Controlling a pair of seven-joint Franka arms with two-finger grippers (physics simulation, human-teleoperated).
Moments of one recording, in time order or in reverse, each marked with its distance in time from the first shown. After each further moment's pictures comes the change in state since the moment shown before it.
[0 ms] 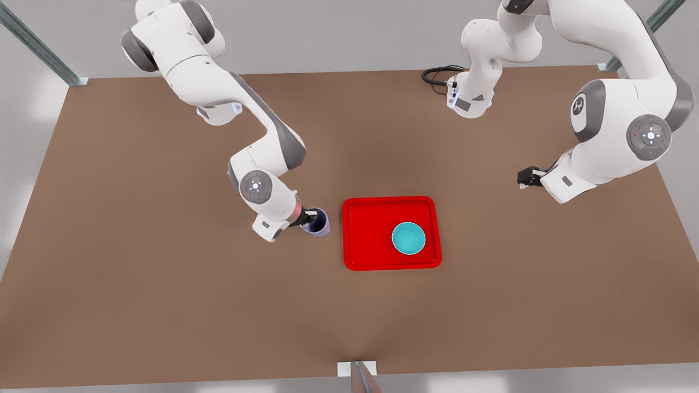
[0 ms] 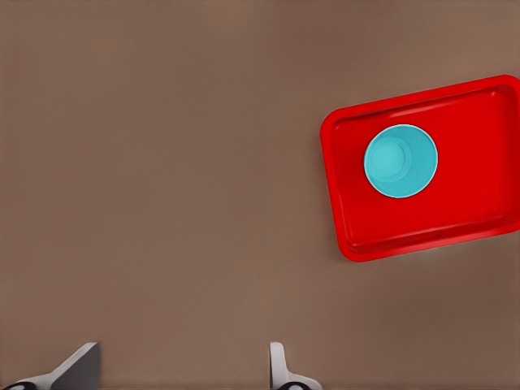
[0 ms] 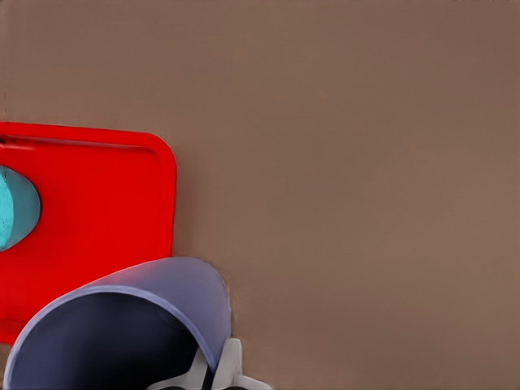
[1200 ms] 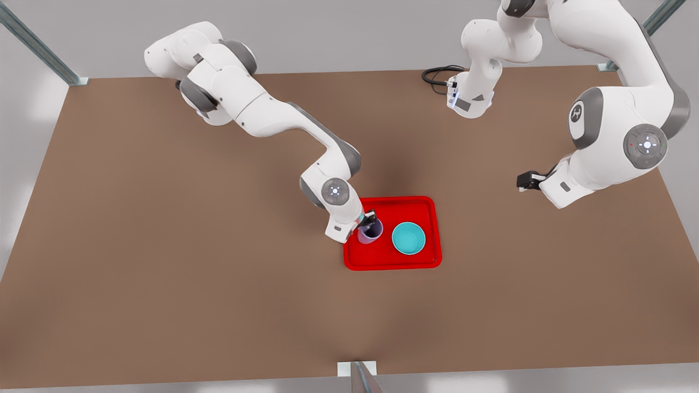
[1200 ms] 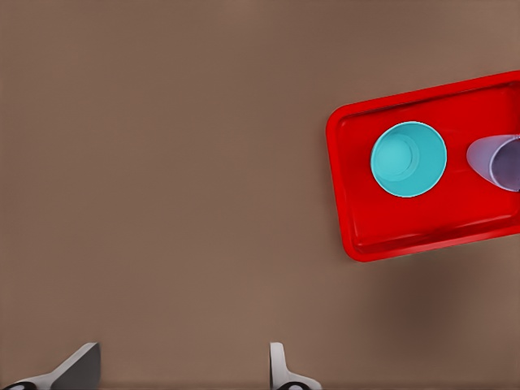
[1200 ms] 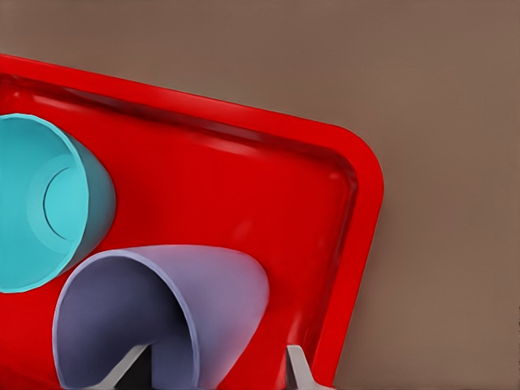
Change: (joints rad) left arm 0.006 0.021 0.000 0.000 0.000 0.002 0.002; right arm 0.208 0.371 -0.006 0.310 -0.093 0.154 0.047
